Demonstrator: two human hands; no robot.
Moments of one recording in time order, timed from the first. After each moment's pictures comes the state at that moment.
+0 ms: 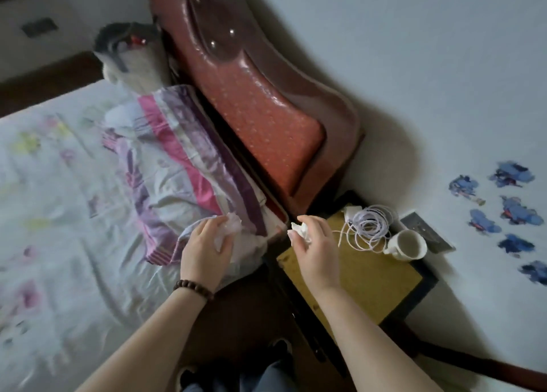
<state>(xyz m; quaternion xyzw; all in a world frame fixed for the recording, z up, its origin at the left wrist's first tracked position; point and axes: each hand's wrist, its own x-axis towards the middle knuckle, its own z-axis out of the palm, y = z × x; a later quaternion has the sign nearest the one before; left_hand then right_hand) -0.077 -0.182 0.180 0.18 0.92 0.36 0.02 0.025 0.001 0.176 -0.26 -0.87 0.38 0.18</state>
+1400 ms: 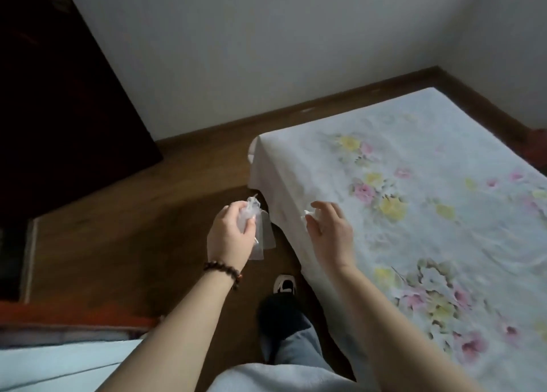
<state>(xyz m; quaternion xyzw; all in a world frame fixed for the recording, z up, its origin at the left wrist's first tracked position) 0.249 -1.063 0.201 -0.59 0.69 0.23 -0.35 0.067 -1.007 0.212 0.52 -0.77 0.35 -0.14</state>
